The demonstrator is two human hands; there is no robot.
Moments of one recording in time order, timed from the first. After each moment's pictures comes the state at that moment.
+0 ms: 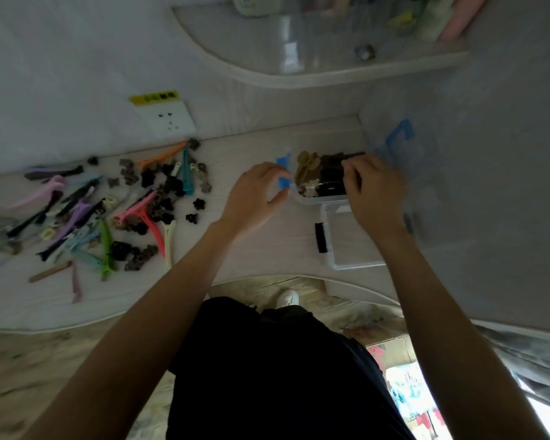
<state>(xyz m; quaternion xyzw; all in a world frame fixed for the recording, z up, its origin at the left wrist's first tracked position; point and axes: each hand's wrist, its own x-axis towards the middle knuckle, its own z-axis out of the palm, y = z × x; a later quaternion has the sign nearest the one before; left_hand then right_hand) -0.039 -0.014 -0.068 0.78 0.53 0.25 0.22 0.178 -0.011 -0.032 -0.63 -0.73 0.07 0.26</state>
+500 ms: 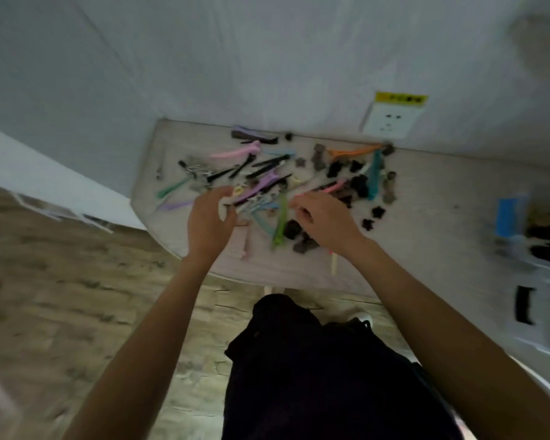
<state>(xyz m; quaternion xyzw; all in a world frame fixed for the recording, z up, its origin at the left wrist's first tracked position) -0.371 -0.168 -0.093 0.46 0.83 0.29 0.12 -0.172 -0.053 -0.071 -0.33 -0.89 0.32 0.08</state>
